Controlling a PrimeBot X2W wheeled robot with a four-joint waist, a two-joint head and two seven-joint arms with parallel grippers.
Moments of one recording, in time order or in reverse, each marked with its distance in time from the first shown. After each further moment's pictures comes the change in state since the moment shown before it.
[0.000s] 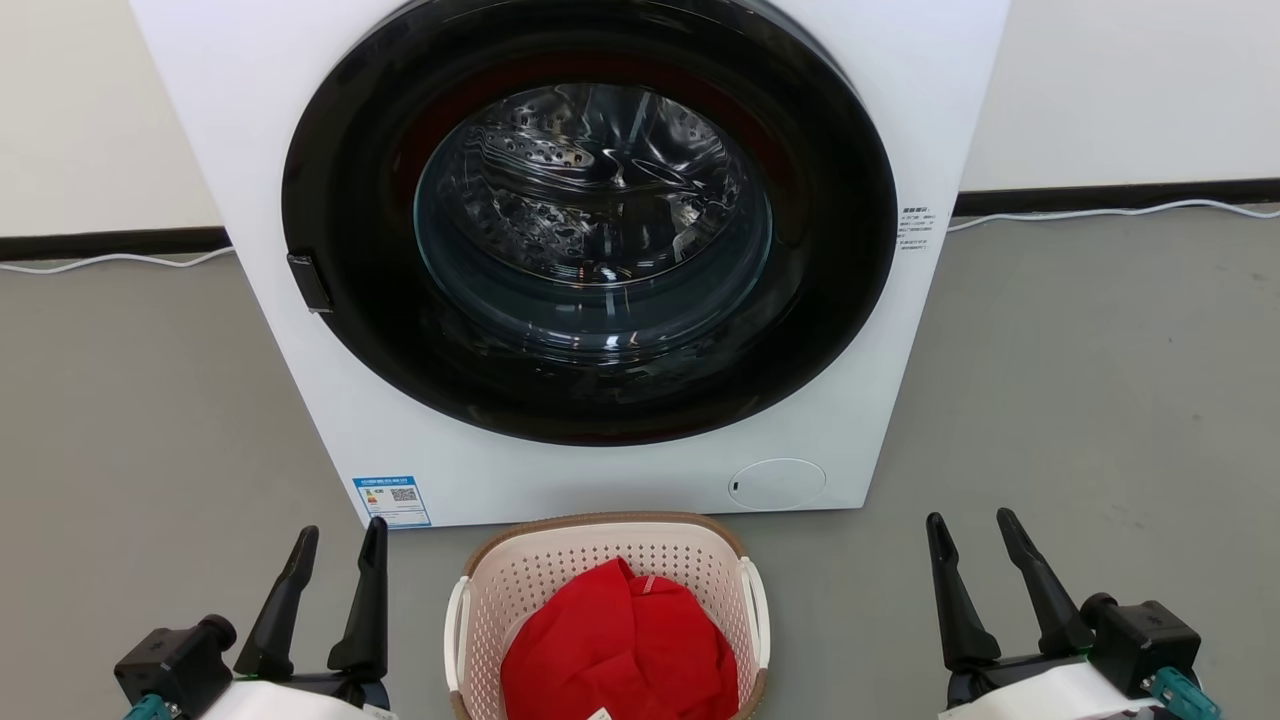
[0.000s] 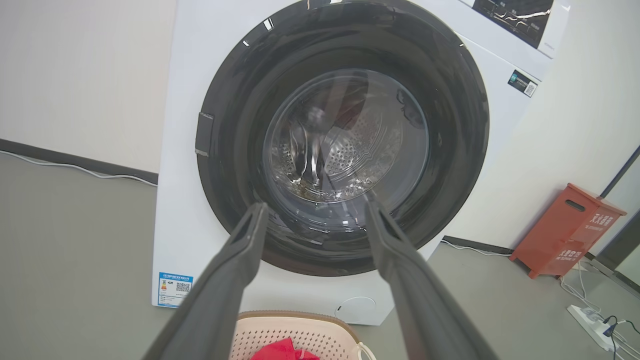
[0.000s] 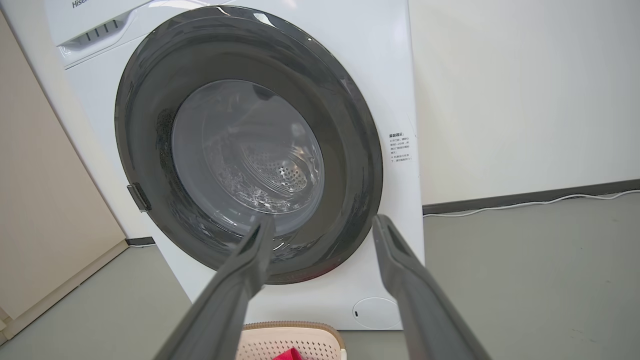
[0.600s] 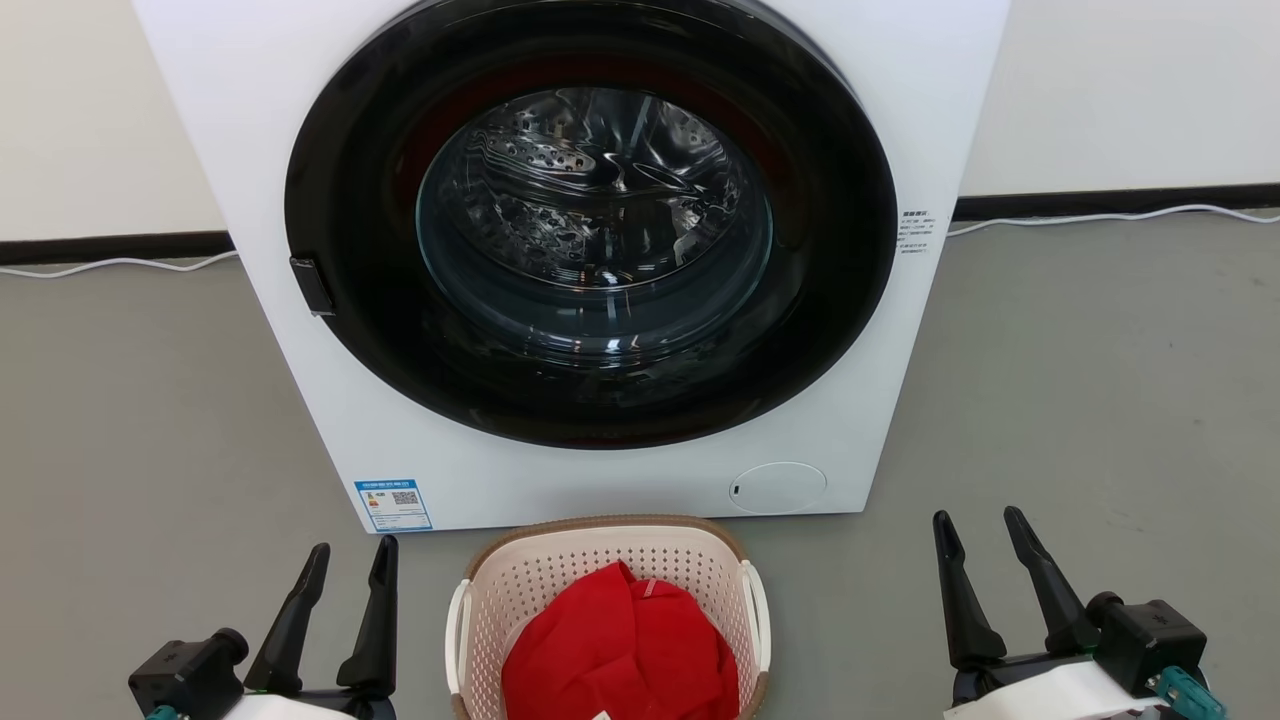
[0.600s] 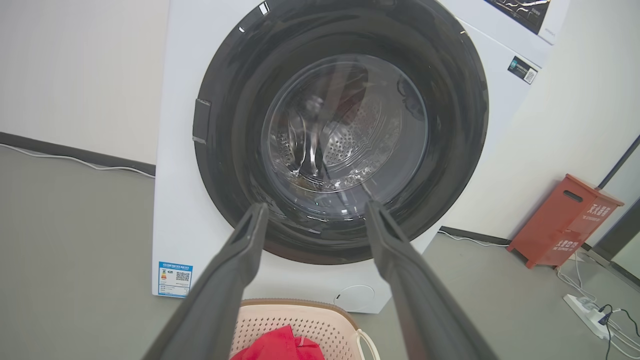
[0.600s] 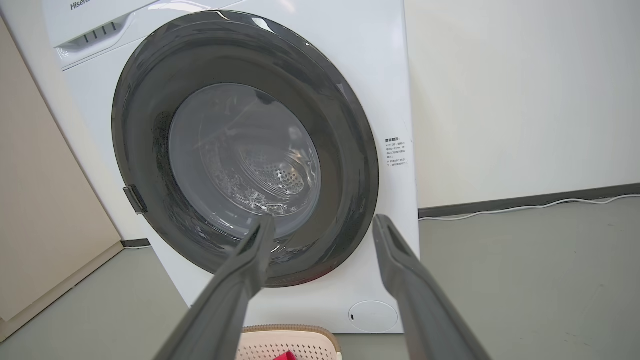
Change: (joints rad) left arm 0.016 -0.005 -0.008 0.016 0.007 -0.014 0.000; right arm 0.002 0.000 -0.013 0.000 -0.011 0.000 0.000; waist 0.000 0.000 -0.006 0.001
